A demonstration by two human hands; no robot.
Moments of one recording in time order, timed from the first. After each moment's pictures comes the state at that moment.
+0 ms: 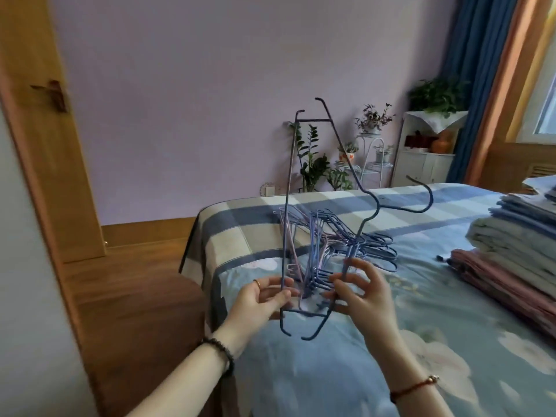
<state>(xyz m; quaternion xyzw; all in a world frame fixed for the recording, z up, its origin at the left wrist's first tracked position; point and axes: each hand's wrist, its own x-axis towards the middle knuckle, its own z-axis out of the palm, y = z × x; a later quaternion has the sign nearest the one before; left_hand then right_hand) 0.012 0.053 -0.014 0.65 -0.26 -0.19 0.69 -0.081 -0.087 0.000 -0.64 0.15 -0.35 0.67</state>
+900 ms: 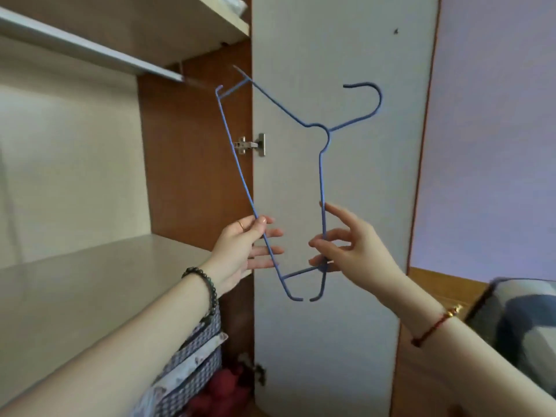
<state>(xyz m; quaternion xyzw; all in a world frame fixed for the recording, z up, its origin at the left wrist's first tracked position) -0.020 0.491 0.135 0.65 -0.01 0.24 0.72 0.021 0.319 0.143 -0.73 -0.35 -0.05 0.59</state>
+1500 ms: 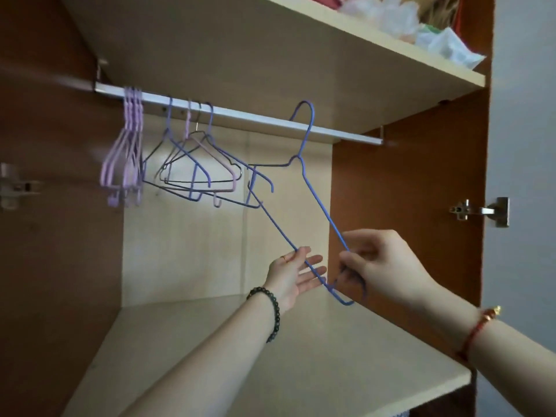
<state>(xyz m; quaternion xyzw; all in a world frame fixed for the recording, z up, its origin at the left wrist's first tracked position) -0.131 0.714 0.189 0.52 0.15 0.41 0.73 -0.050 0.584 0.225 -0.64 -0.57 -0.01 0.52</state>
